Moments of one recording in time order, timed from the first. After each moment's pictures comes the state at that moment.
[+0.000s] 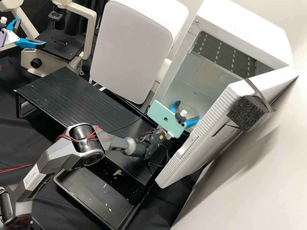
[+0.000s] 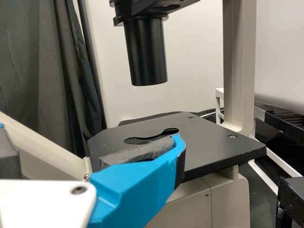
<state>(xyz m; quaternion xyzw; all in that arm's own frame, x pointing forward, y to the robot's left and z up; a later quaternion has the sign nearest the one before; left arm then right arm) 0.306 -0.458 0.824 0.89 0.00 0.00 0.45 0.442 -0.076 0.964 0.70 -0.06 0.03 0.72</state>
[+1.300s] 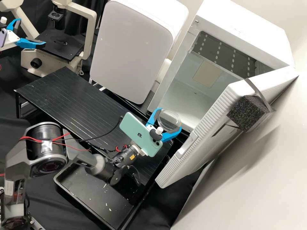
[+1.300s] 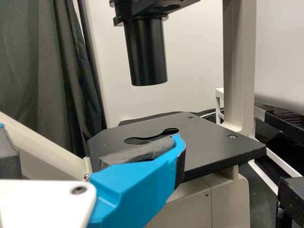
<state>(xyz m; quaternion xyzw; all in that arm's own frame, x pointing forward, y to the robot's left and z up) 0.306 -0.458 0.824 0.89 0.00 0.00 0.45 0.294 -0.048 0.945 0.72 -0.05 0.11 0.69</state>
